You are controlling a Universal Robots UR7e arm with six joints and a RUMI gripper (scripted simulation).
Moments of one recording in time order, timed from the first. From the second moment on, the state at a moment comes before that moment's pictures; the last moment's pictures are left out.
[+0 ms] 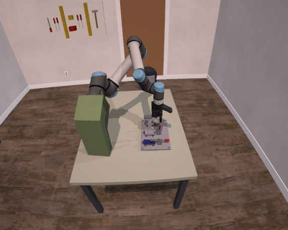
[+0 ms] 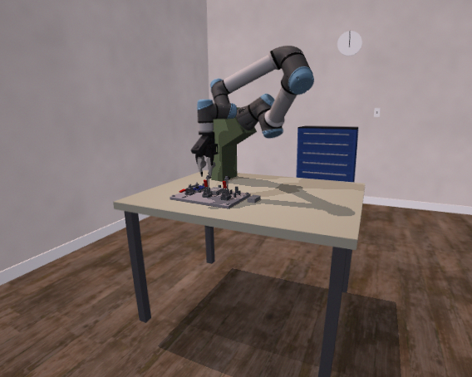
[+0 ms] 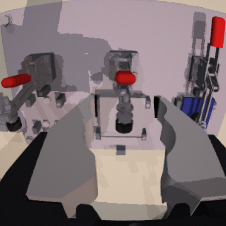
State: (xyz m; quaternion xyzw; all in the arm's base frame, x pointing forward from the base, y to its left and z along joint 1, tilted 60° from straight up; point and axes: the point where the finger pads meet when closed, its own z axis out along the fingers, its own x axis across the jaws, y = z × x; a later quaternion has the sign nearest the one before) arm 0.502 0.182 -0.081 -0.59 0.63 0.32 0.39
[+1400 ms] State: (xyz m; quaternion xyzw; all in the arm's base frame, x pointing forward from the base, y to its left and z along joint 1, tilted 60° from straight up) arm 0.502 0.188 -0.085 -0.59 0.63 0.32 0.39
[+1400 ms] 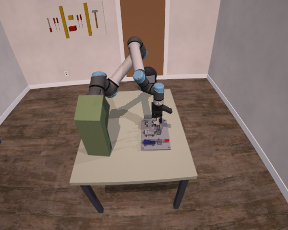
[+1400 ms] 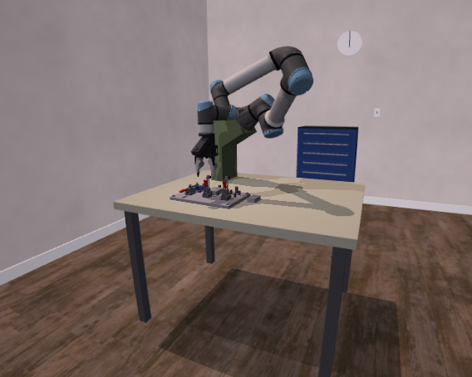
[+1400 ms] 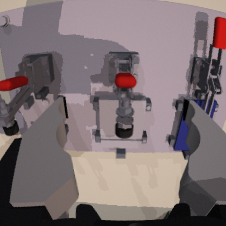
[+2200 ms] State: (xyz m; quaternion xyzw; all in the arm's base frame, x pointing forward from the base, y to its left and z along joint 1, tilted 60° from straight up) arm 0.469 0.192 -0.087 -0.59 0.63 0.32 0.39
